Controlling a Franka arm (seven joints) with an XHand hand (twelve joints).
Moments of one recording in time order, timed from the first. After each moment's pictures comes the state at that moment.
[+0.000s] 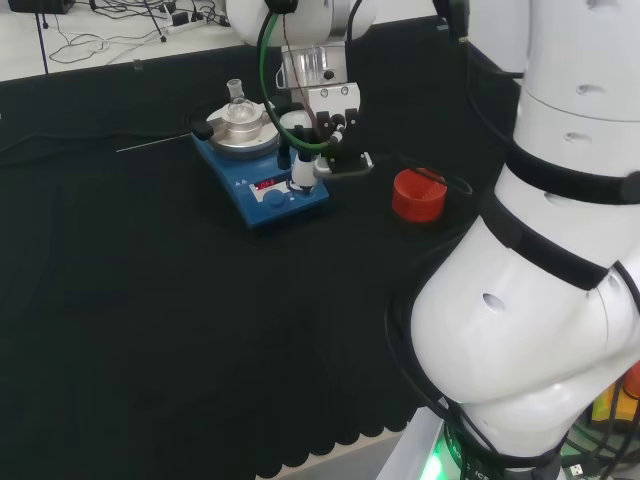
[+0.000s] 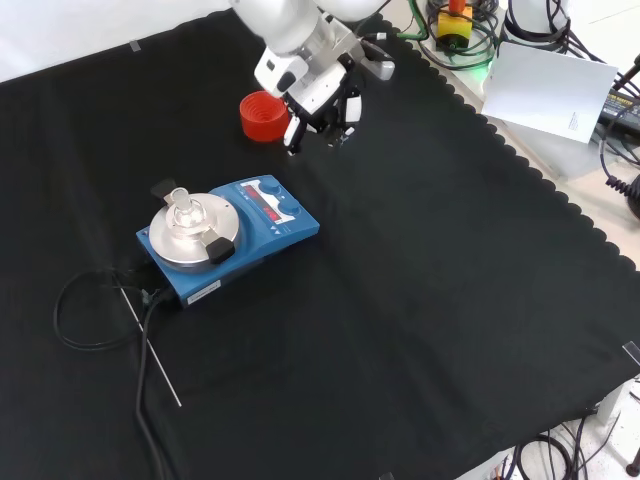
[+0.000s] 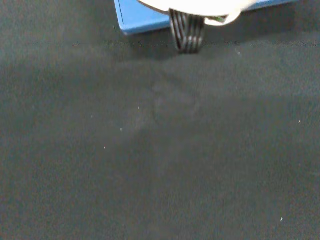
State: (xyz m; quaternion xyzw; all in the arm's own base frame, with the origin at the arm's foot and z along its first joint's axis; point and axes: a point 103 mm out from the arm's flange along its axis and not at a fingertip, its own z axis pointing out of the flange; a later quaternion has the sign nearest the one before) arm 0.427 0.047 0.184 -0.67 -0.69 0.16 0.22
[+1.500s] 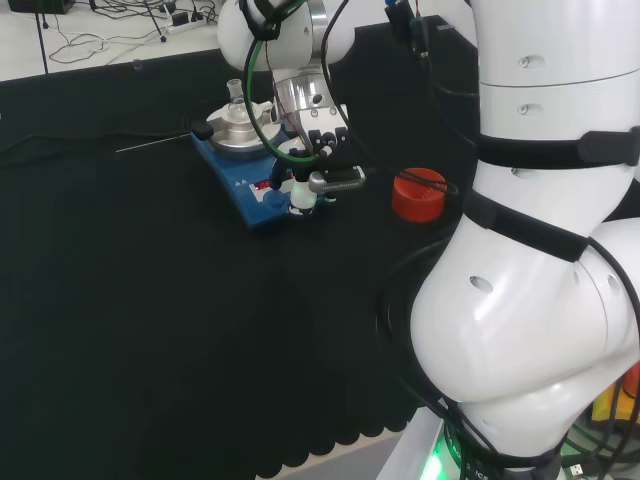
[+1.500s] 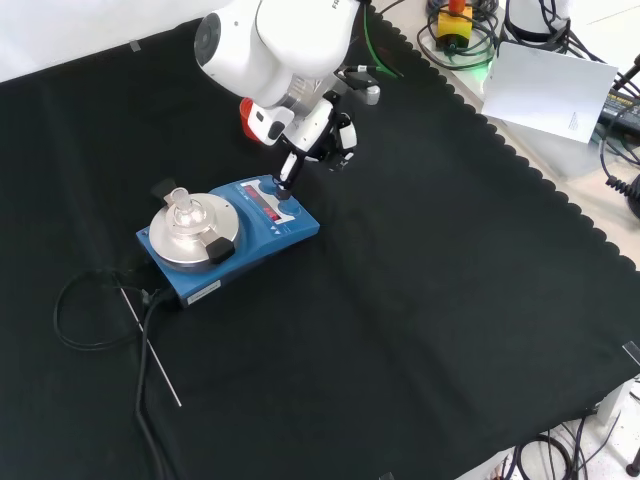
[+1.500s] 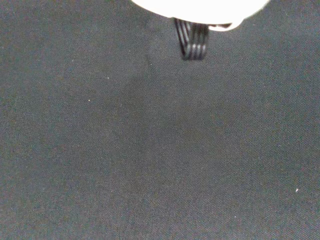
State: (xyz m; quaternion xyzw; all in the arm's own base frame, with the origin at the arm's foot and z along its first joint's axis) arm 0.440 0.047 0.136 -0.64 -0.68 0.22 0.28
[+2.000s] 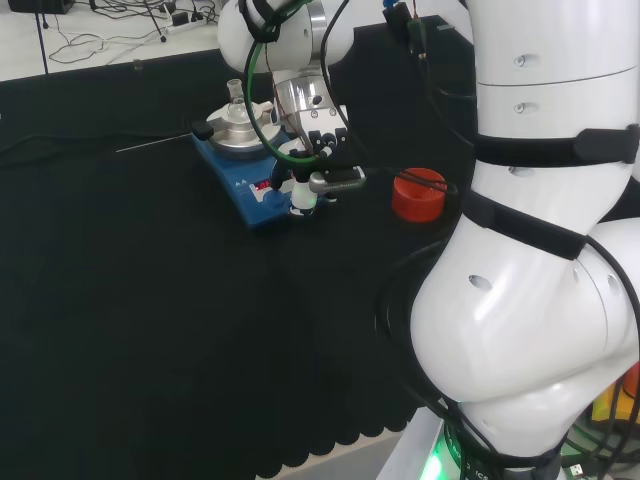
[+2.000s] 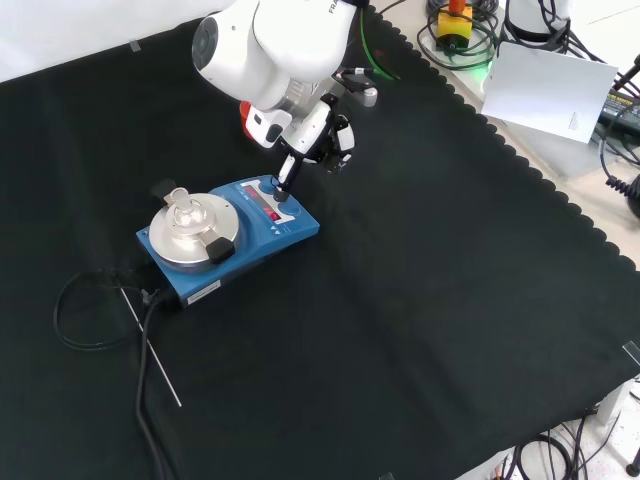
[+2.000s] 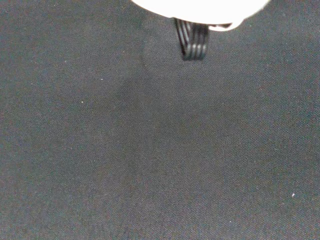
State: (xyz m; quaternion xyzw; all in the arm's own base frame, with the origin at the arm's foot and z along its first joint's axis) arm 0.443 0.045 0.133 -0.63 -0.68 0.23 0.28
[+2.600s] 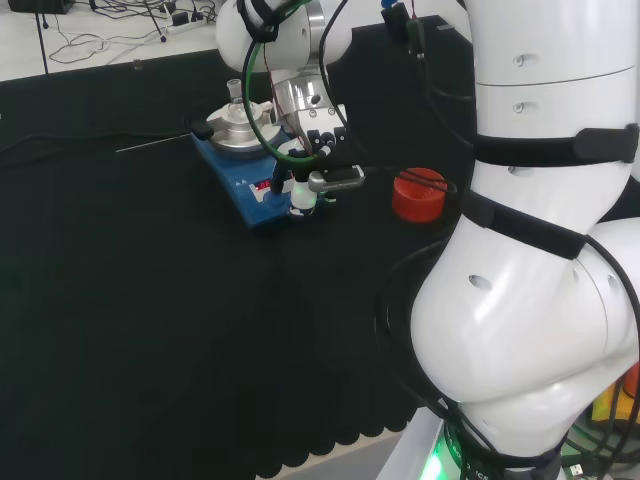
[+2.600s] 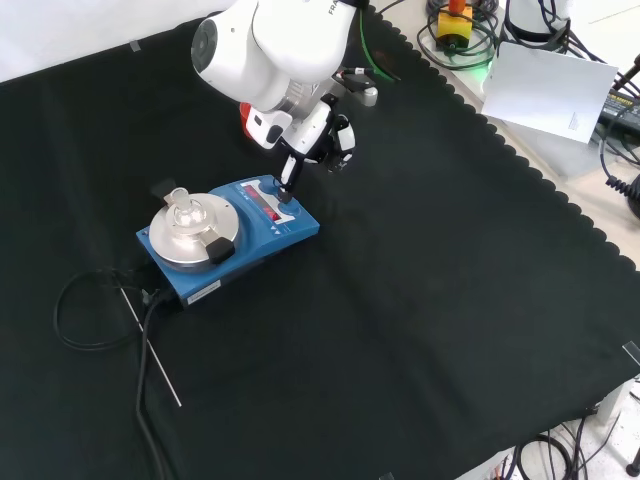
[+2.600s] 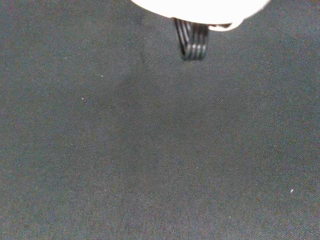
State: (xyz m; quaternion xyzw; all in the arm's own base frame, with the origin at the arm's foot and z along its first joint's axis) arm 0.443 0.046 0.134 -0.63 -0.68 0.23 0.28
